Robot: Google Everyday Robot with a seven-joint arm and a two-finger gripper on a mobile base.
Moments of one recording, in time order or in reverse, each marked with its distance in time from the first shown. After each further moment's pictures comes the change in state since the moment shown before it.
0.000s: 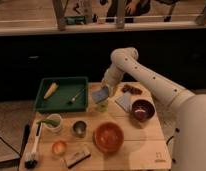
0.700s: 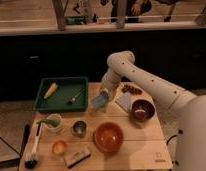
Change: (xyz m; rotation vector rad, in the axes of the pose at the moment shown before) arm -0.021 0.017 0.009 -0.043 -0.003 -0.130
